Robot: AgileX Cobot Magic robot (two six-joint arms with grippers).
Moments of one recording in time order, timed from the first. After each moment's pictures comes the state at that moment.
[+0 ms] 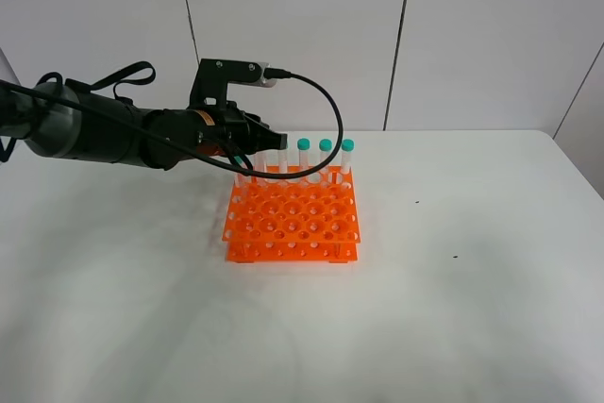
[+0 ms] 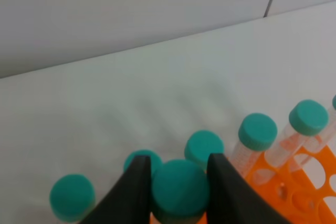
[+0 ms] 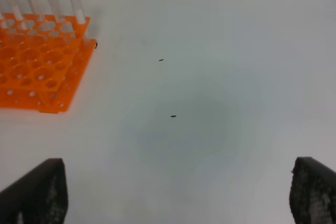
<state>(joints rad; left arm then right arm) -0.49 1.89 -1.09 -0.15 -0.35 0.08 0.05 -0.01 -0.49 0.10 1.04 -0.09</state>
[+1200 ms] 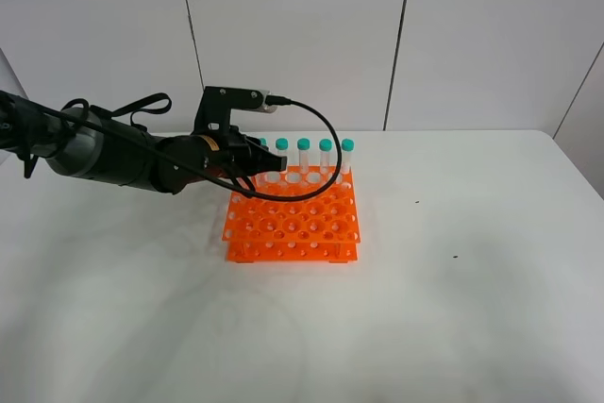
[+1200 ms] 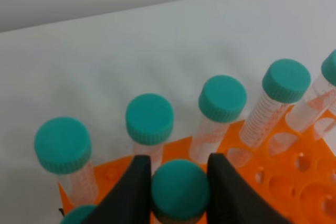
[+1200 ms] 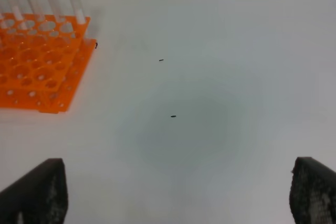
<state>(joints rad) -0.49 1.95 -1.05 -0.15 -0.42 0.05 0.05 -0.01 -0.49 0.10 1.04 -0.09</state>
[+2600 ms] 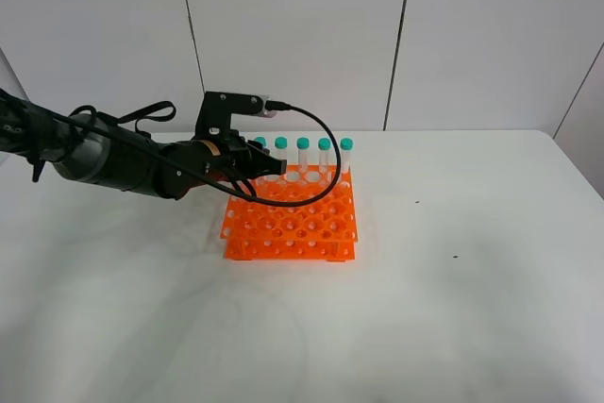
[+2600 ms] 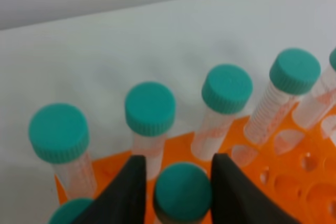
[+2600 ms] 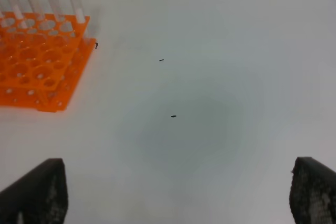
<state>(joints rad) -0.49 1.97 -1.05 -0.14 -0.44 0.05 0.05 -0.01 -0.49 0.10 1.04 -0.08</state>
